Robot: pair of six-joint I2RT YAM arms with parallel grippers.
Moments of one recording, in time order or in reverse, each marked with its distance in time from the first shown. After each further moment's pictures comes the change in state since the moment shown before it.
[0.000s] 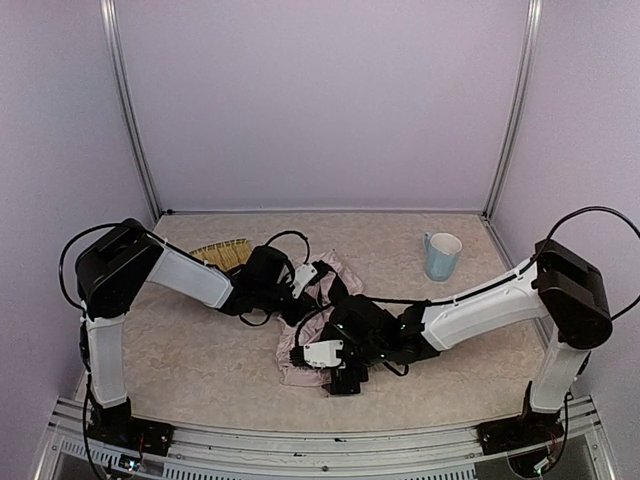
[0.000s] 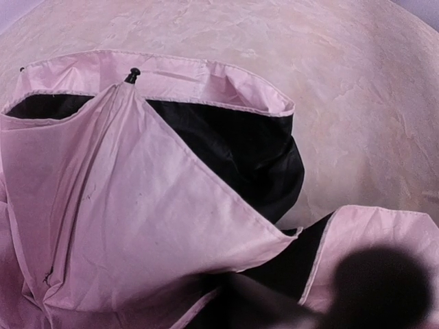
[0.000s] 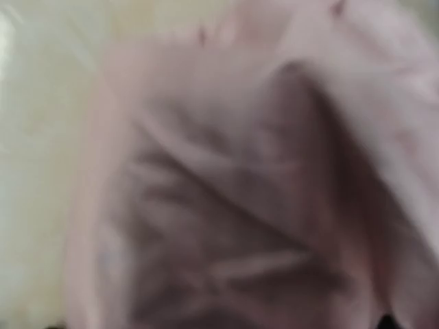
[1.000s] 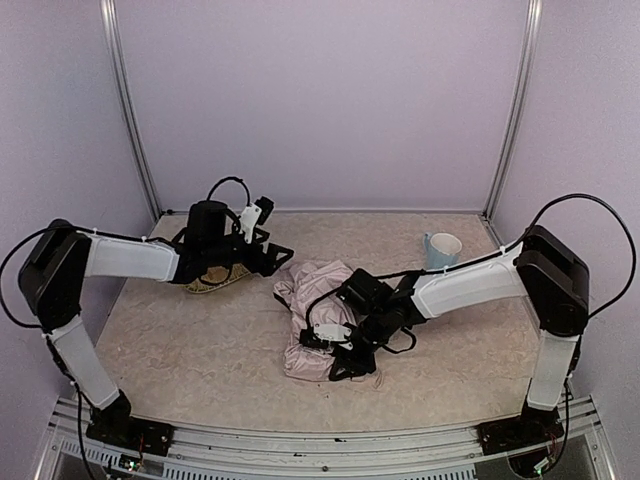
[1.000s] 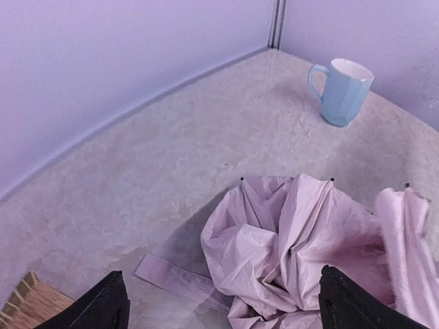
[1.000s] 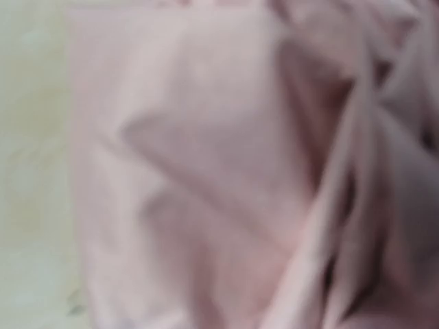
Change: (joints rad) left arm 0.221 -0.249 -0.037 0.035 0.039 -0.071; right arm -0.162 0.124 0.171 -0.293 -0.402 0.145
